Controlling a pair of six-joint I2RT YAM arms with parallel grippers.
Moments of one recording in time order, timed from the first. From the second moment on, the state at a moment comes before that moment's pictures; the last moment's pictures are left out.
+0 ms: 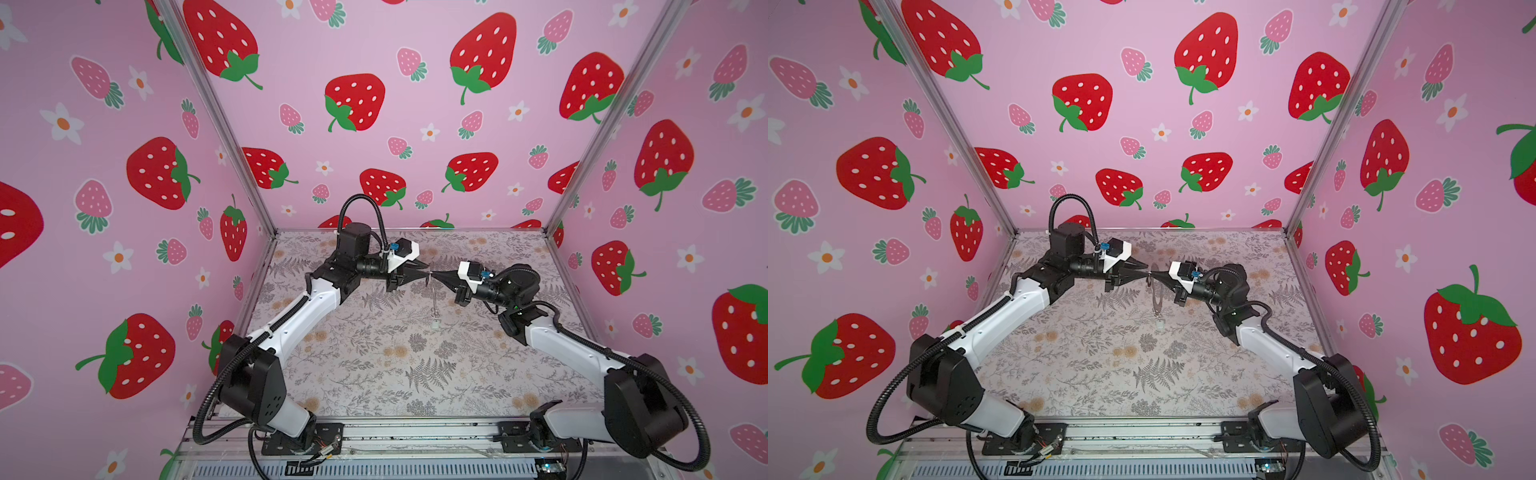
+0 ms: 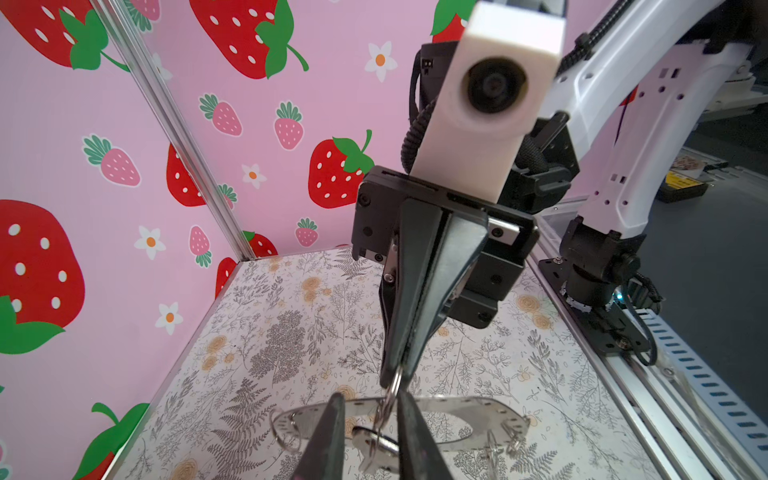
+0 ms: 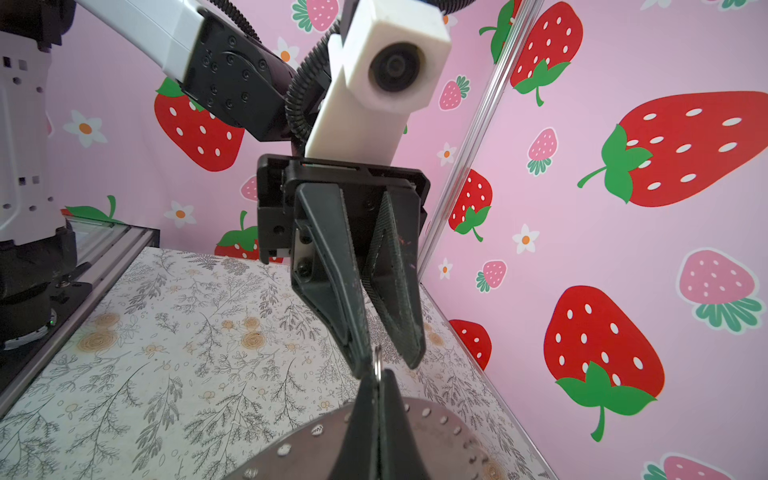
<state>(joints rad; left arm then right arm) -0.45 1.55 1.31 -0.13 1.03 0.56 0.53 1.33 0.76 0.75 -0.85 -0.25</state>
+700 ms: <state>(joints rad) -0.50 1.62 1.48 -0.46 0.85 0.73 0.53 1.32 0.79 0.59 -0.72 -0.40</state>
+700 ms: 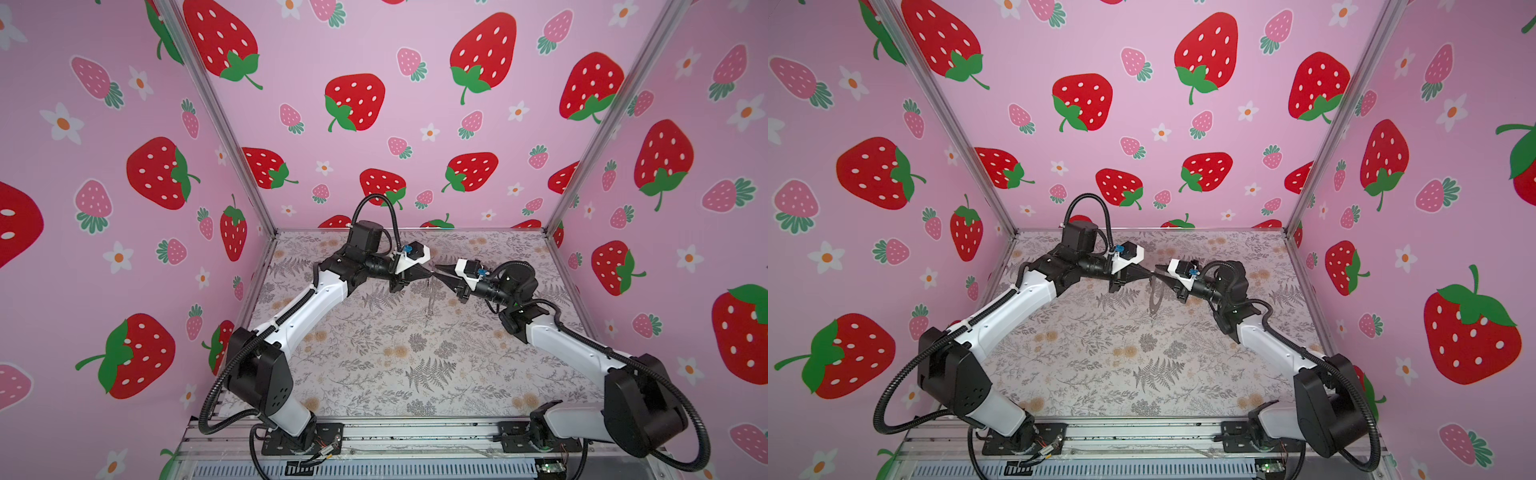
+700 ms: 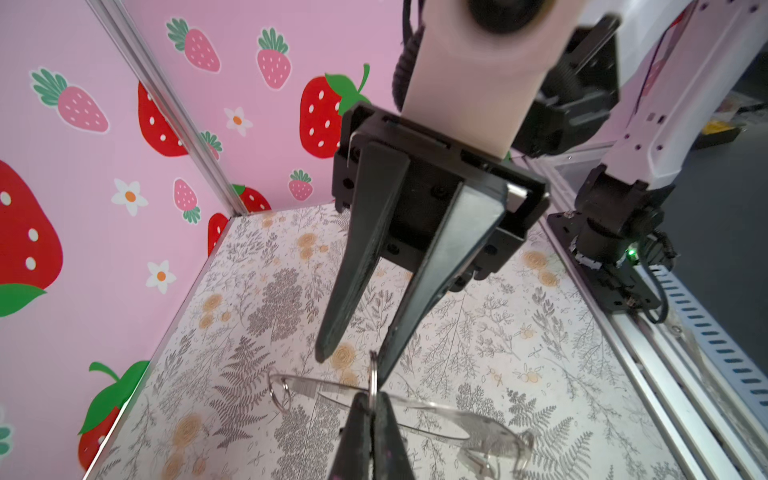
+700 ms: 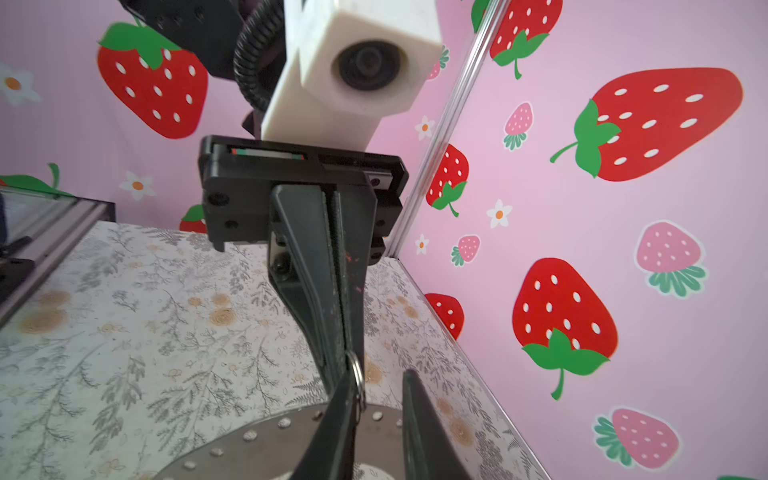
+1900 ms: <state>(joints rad) -0.54 1.62 1.58 -0.65 0.58 0.79 0.57 1.36 0.93 0.24 -0.64 -0.64</state>
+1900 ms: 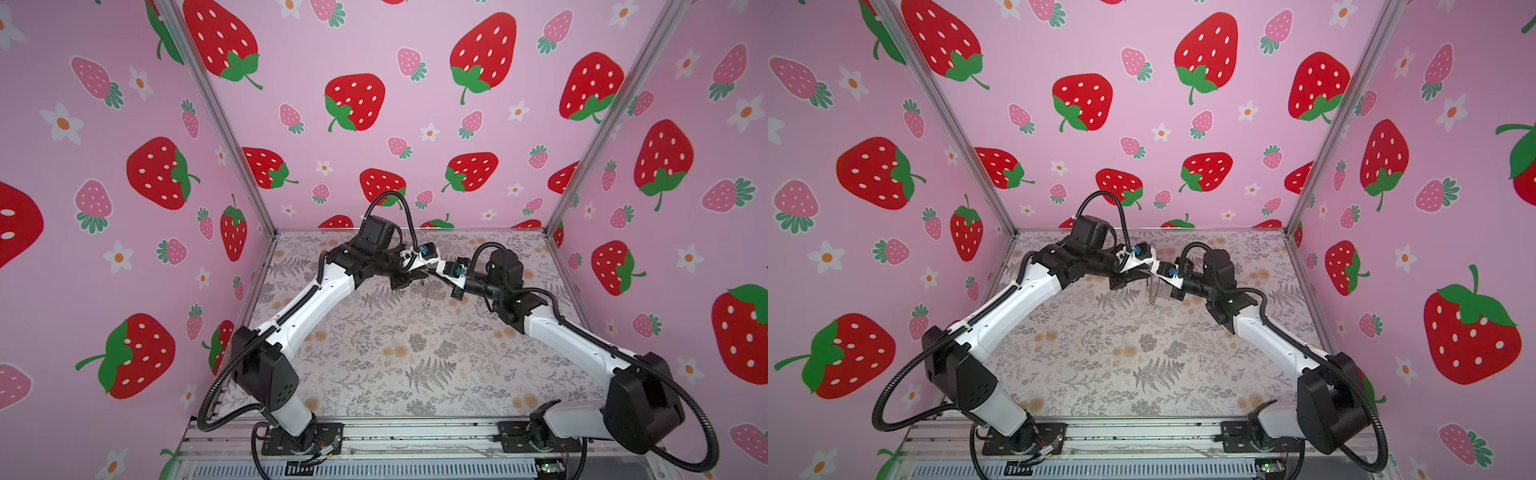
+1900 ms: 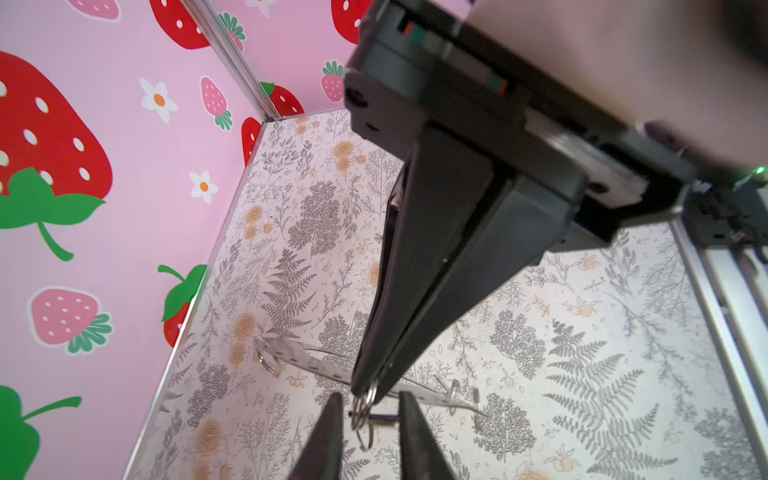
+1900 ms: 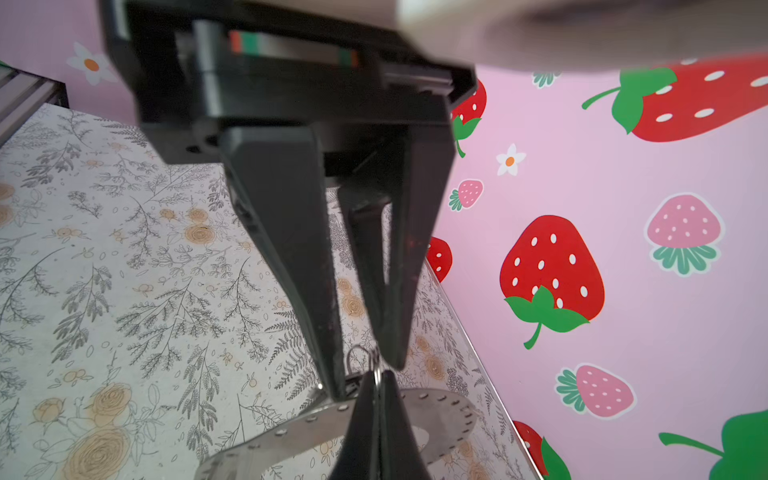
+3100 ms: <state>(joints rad) -0.48 1.61 1.38 -0.24 0.84 0.52 0.57 1.36 0.81 0.80 -0.63 -0.25</state>
